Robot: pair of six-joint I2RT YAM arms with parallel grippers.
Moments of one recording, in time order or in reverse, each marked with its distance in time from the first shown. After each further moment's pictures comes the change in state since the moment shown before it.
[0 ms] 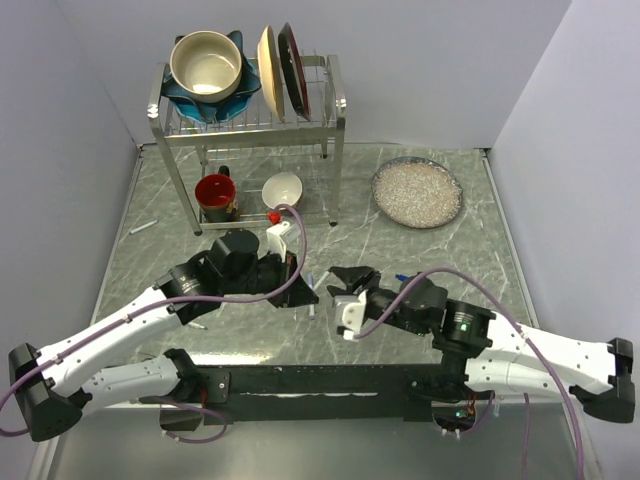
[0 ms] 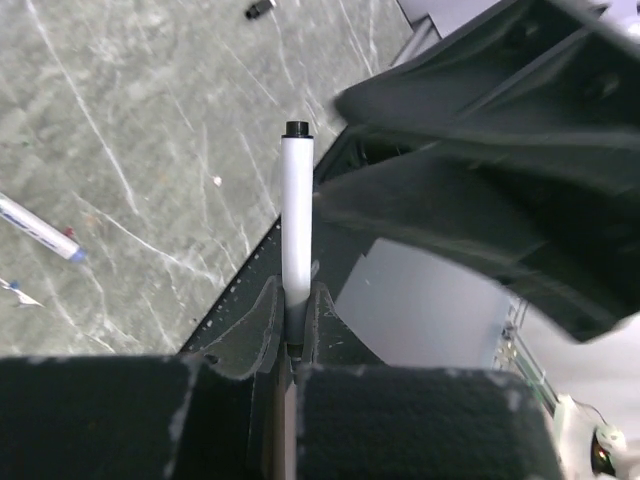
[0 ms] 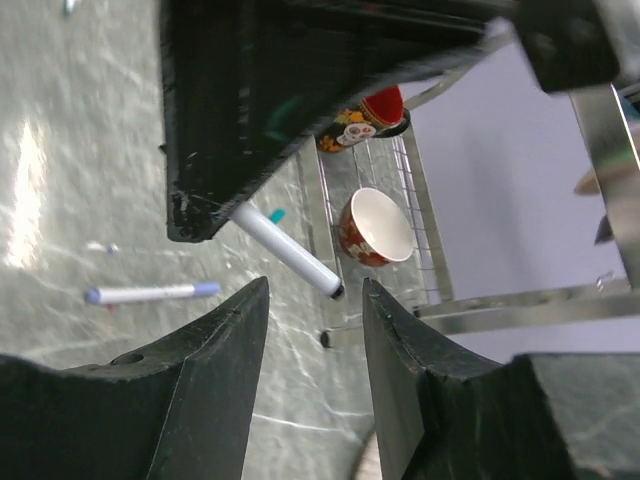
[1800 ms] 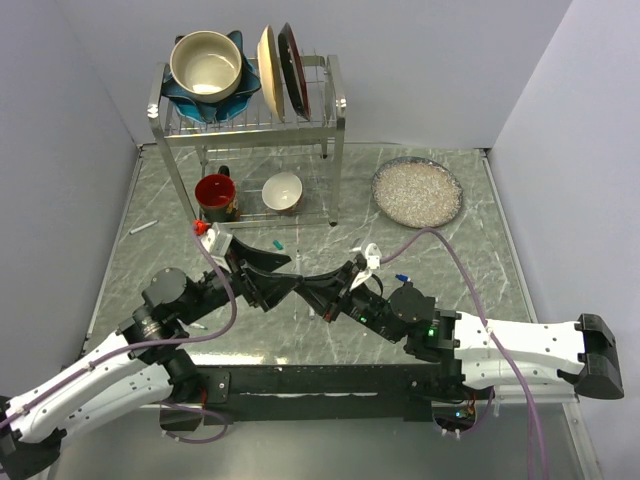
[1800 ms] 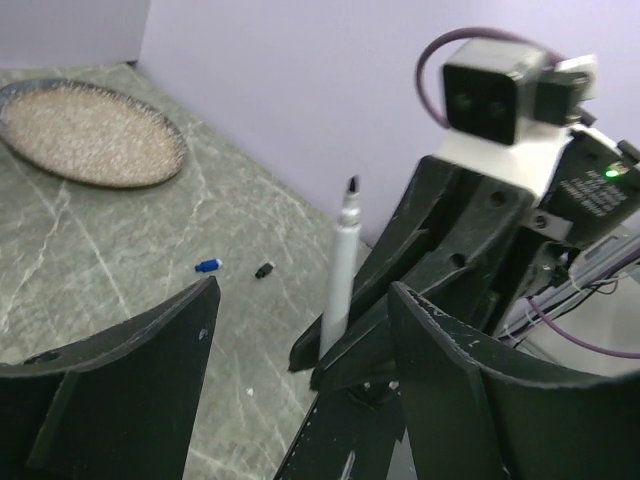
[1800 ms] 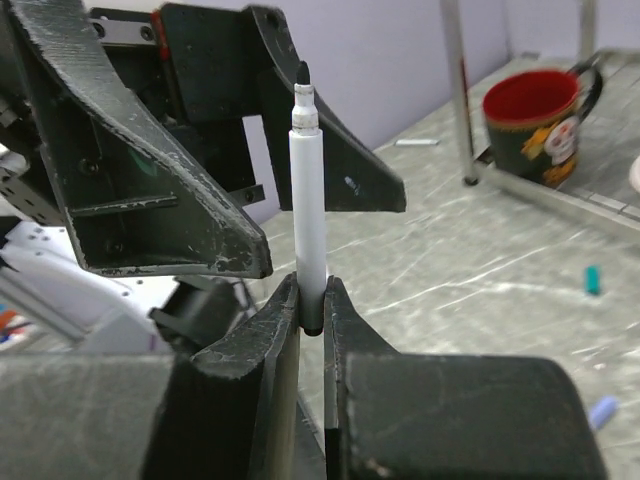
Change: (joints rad) left arm -0.001 -0.403 -0.293 0.520 -0.237 0.085; right arm 0.129 0.185 -0.047 0.544 0.243 1.200
